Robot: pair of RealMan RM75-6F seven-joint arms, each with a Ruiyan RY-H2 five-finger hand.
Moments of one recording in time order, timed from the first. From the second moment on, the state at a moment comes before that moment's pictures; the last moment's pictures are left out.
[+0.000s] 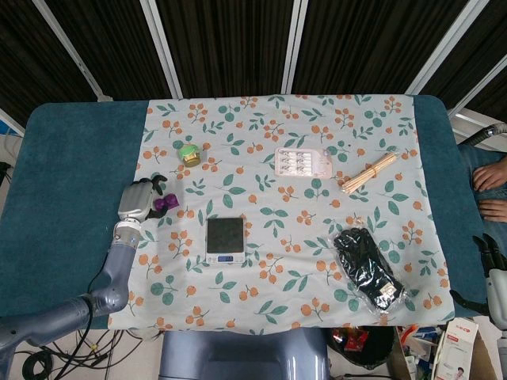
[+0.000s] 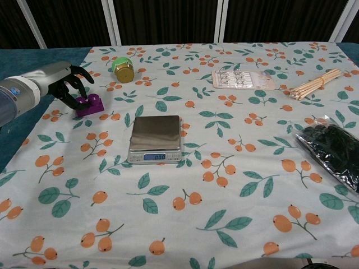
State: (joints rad) left arm -0.75 -1.74 -0.29 -1.09 0.84 0.92 0.26; right arm 0.02 -1.02 0.09 -1.70 -1.32 1.42 0.00
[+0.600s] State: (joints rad) left arm -0.75 -1.77 -0.28 -1.05 0.88 0.90 0.23; right arm 0.02 -1.02 0.09 -1.71 -1.32 1.41 0.01
